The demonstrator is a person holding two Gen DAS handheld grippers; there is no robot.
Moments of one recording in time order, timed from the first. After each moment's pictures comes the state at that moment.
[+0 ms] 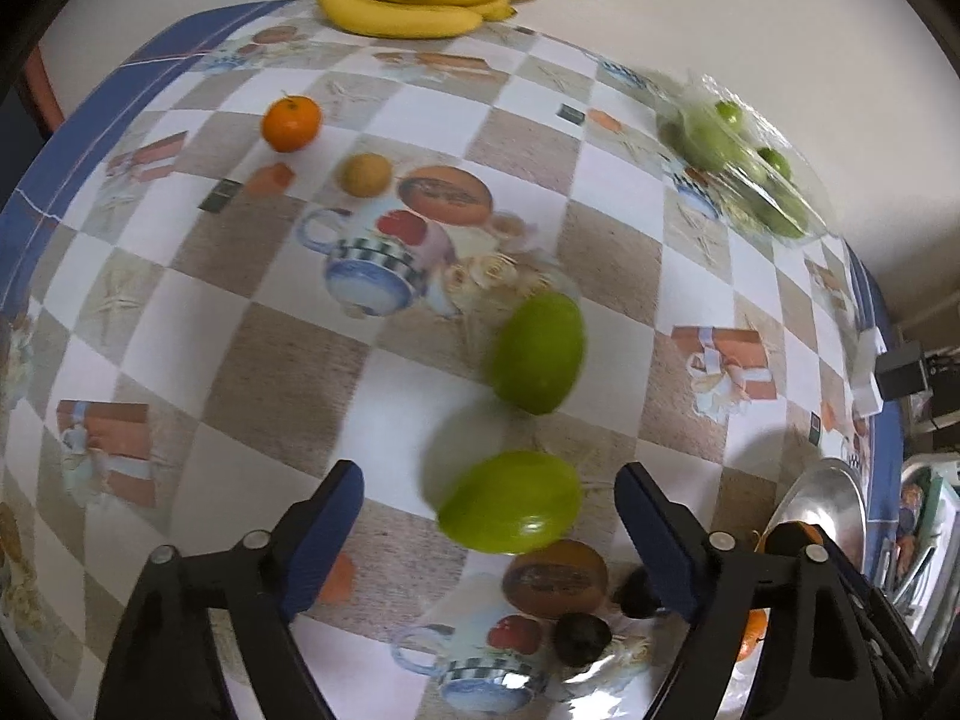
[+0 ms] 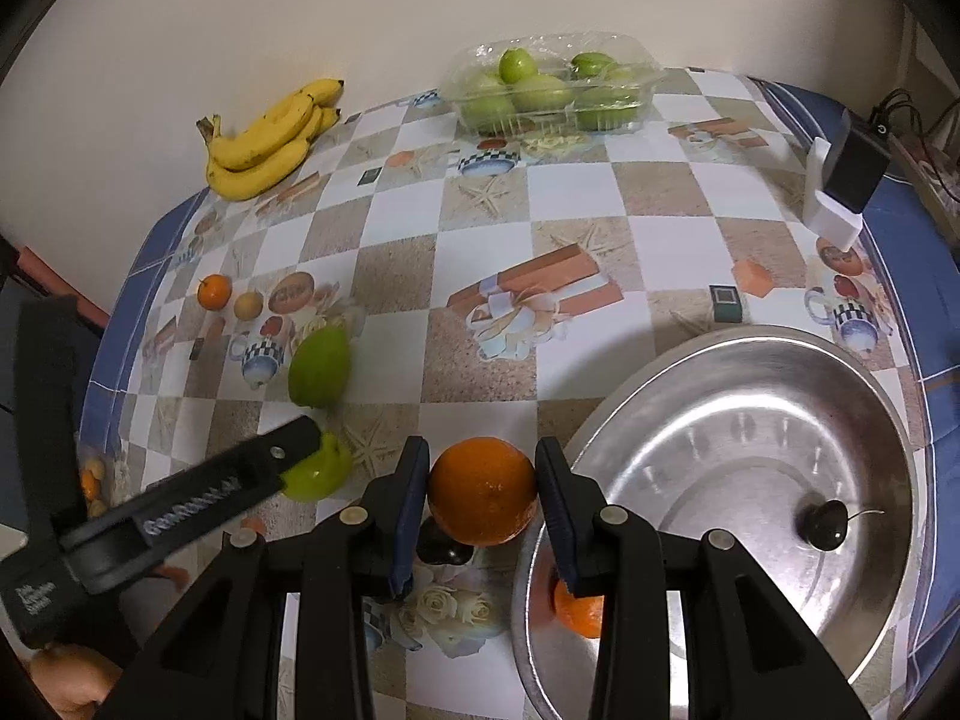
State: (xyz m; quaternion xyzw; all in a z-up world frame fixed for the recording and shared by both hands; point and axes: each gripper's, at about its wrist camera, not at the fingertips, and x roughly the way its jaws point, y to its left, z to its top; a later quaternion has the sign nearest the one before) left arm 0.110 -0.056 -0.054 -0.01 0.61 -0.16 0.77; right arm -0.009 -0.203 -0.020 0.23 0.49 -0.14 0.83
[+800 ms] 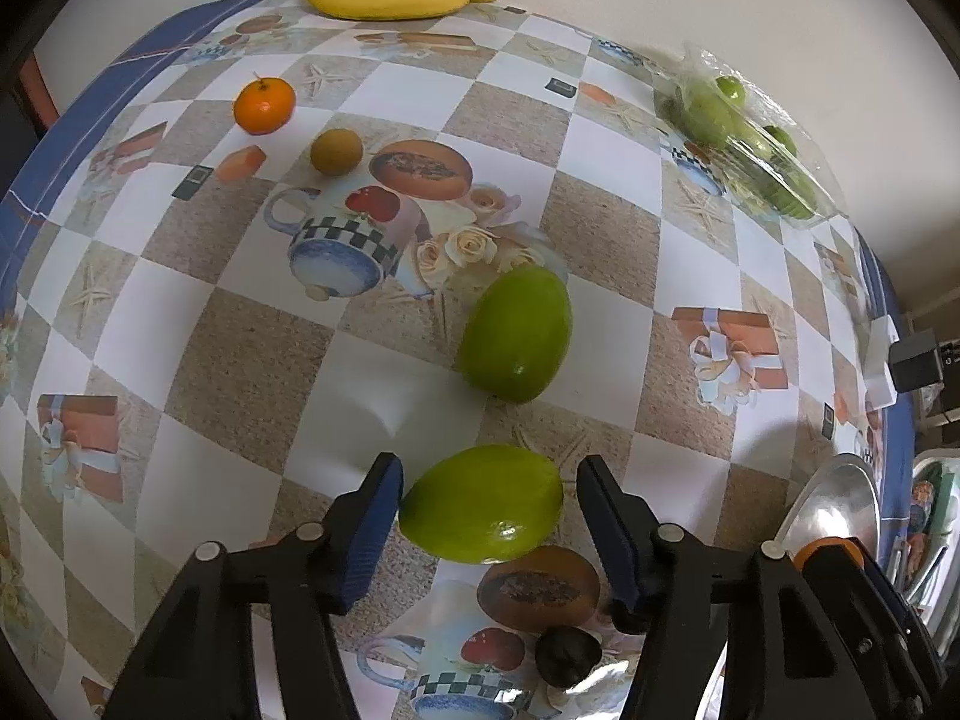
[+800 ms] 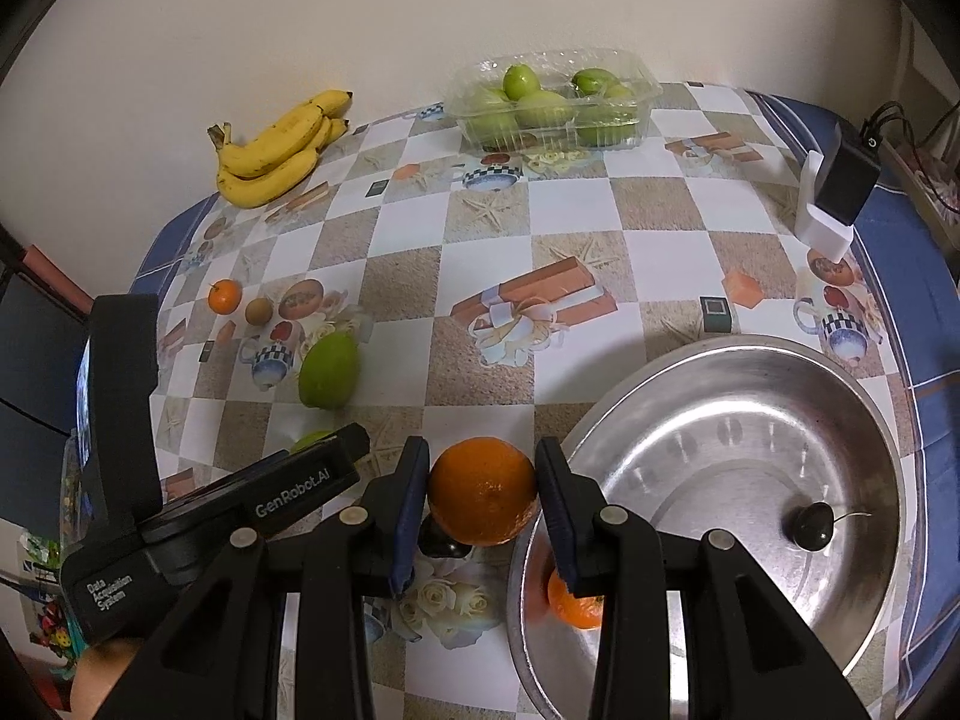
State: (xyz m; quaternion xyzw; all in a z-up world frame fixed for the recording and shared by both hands) left arm 0.106 -0.069 -0.070 -0.01 0.62 -0.16 0.77; right arm -0.016 -0.202 -0.010 0.22 0.48 -0.13 0.84
